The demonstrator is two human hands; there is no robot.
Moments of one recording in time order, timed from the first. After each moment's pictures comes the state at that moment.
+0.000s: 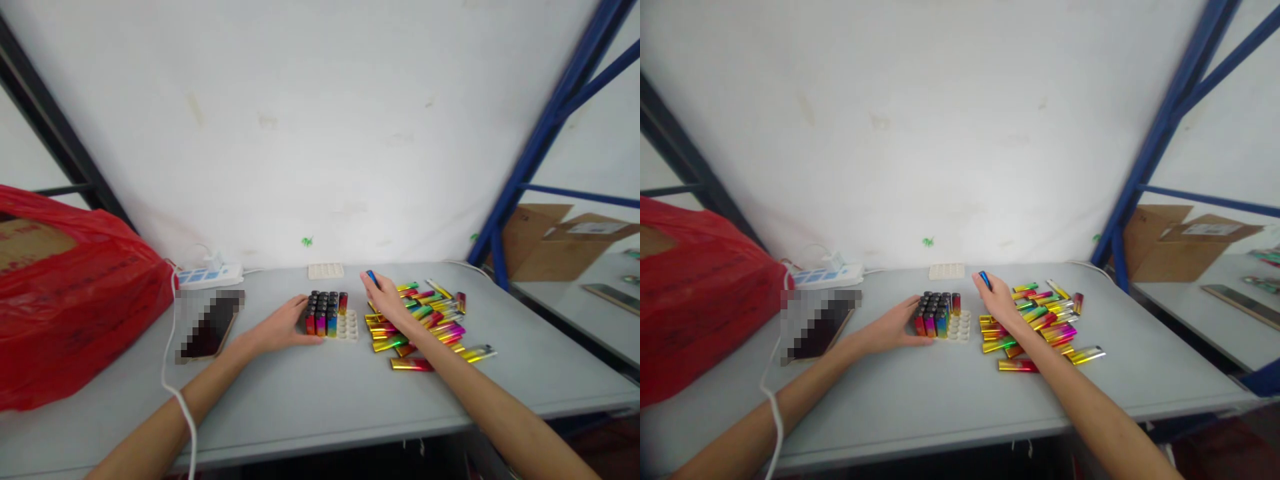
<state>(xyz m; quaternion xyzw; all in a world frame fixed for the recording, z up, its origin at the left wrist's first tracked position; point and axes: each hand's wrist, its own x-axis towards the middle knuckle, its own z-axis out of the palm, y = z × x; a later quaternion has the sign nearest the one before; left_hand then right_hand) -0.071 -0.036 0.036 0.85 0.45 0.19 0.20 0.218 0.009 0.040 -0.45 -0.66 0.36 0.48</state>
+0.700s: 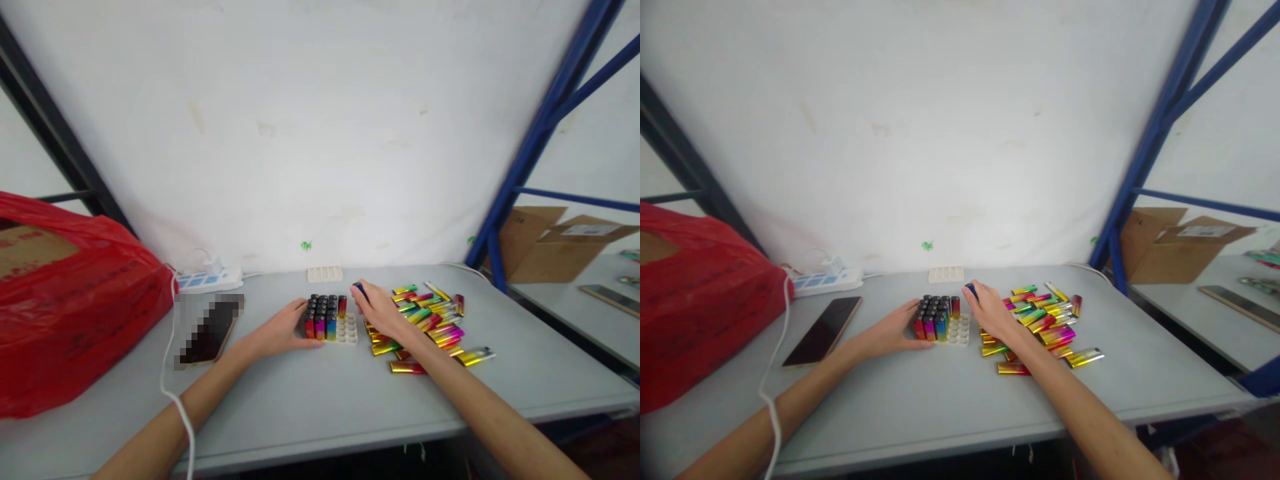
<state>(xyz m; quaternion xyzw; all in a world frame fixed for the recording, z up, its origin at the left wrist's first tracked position) -0.074 -0.035 0.033 0.86 0.43 0.21 0.19 0.213 -0.007 0.047 -0.42 -0.82 0.14 0.37</state>
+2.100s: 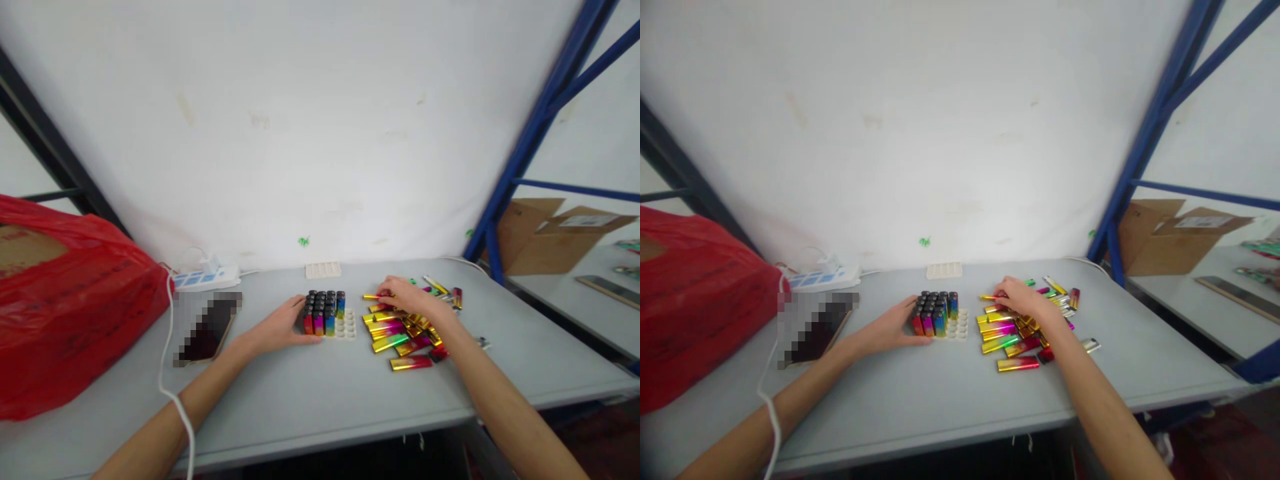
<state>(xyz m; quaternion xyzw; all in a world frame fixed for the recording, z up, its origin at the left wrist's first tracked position) -0.074 -0.035 0.033 0.85 0.45 0.19 0.18 0.299 0.037 0.046 -0.44 -0.89 0.09 0.10</state>
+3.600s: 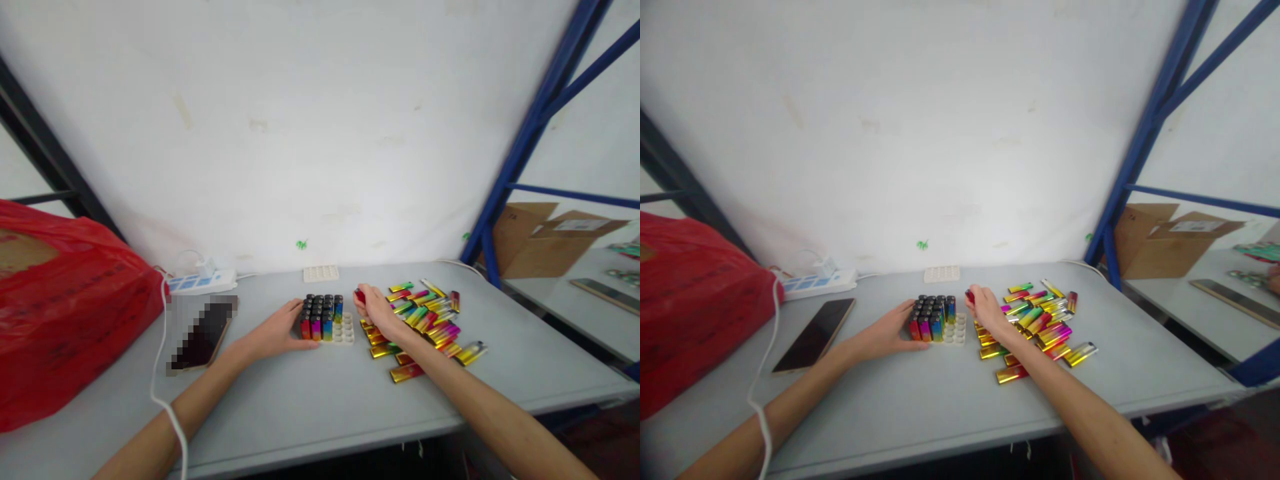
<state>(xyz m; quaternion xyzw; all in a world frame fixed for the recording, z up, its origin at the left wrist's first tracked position) -0.072 -0.038 0.038 0.85 0.44 0.20 0.19 0.201 -0.005 0.037 -0.44 -0.59 0.52 0.43</state>
